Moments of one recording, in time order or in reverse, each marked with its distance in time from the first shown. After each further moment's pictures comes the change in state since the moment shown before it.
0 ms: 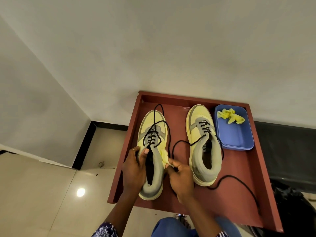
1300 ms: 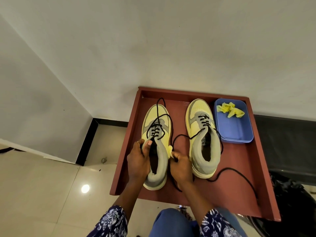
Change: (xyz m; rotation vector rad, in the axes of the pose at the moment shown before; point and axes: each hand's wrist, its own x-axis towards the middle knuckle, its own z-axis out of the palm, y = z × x) left_hand 0.000 0.007 0.011 0.033 0.042 0.049; right_hand 0.019 0.014 0.001 -0.156 0.043 0.076
